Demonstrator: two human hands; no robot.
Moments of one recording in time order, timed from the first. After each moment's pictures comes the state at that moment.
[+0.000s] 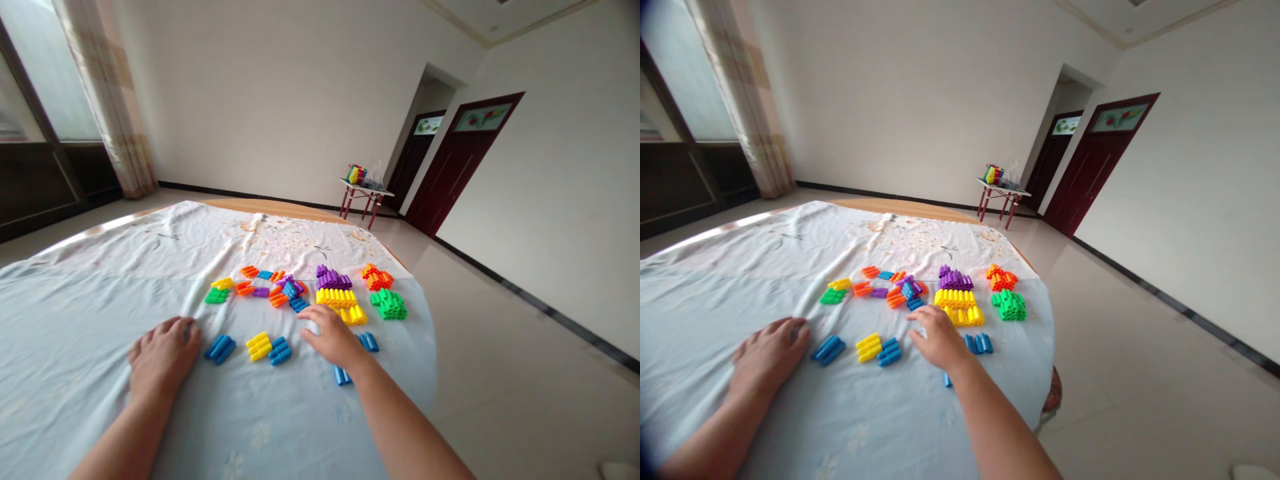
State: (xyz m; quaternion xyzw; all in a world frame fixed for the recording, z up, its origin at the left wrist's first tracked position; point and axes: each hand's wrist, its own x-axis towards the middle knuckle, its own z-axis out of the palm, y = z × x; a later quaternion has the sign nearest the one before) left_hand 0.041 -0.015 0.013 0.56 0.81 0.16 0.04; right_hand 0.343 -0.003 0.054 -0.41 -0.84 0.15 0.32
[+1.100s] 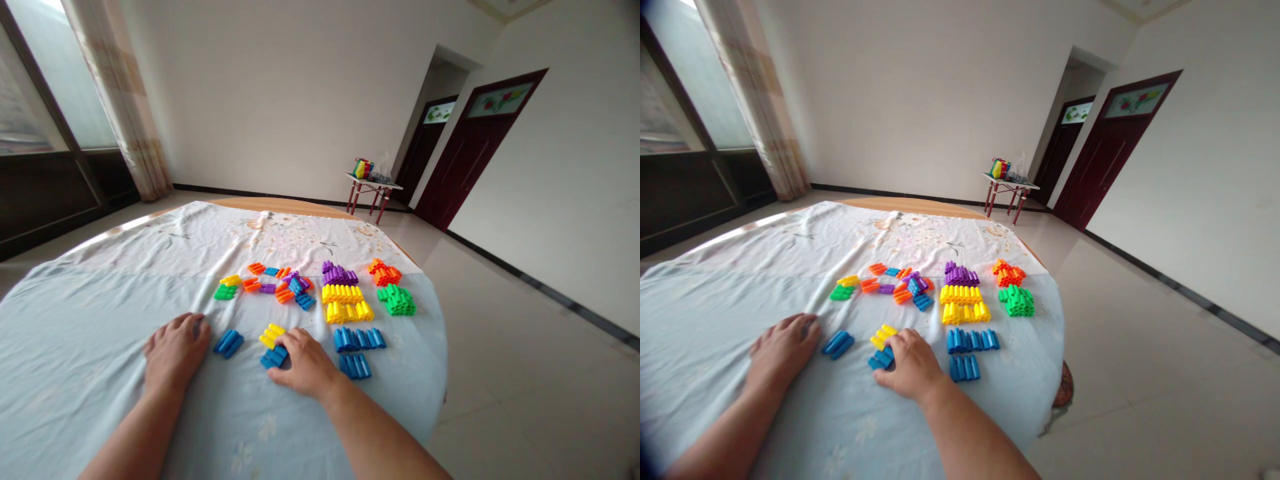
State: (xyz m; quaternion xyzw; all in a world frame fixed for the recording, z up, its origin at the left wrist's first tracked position) left_hand 0.043 -0.015 0.012 0.55 0.82 0.15 0.04; right_hand 0.292 -0.031 0.014 -0.43 -0.86 0.18 0.23
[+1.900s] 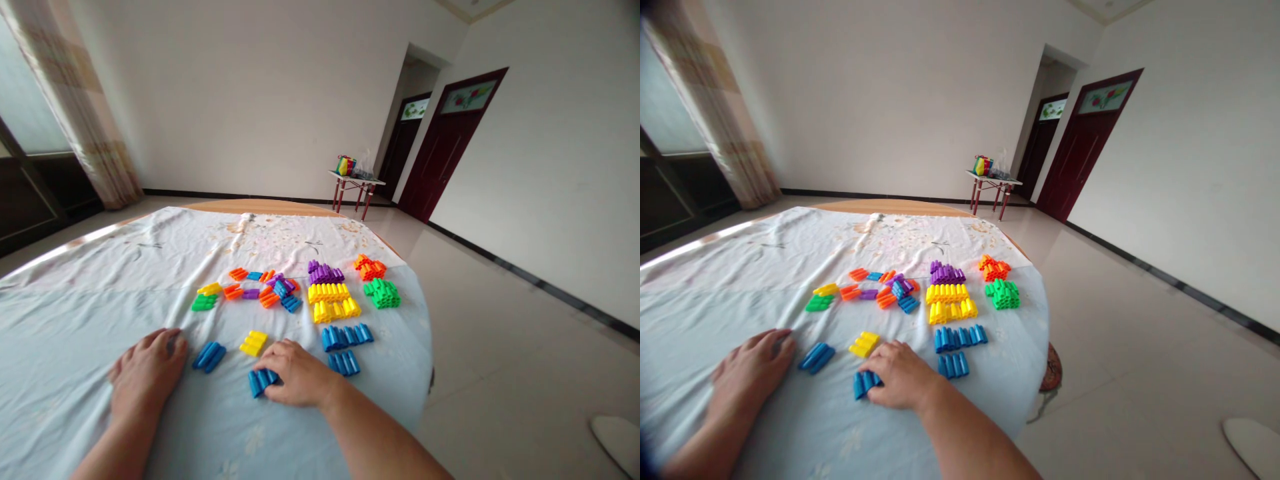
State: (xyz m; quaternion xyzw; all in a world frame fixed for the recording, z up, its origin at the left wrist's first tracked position) left_hand 0.033 -0.008 0.003 0.56 0.82 0.12 0.03; right_hand 0.307 -0.030 0.016 -0.31 -0.91 0.19 0.21
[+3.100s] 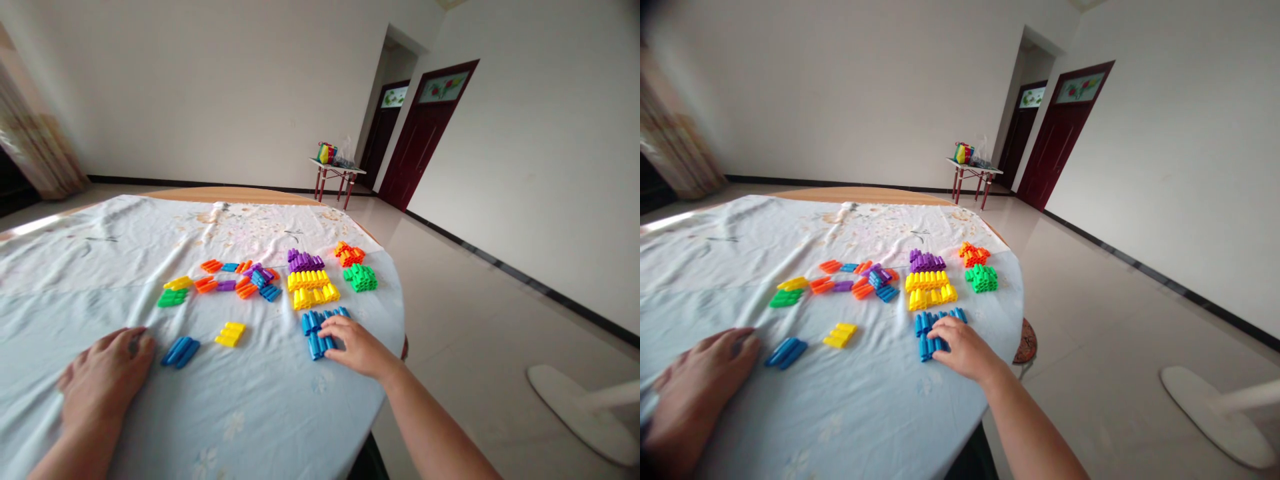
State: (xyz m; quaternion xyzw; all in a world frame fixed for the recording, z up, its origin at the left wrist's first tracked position) left_hand 0.030 -0.005 0.002 0.57 0.81 0.12 0.03; right_hand 0.438 -0.068 0.042 -0.49 -0.81 0.22 0.24
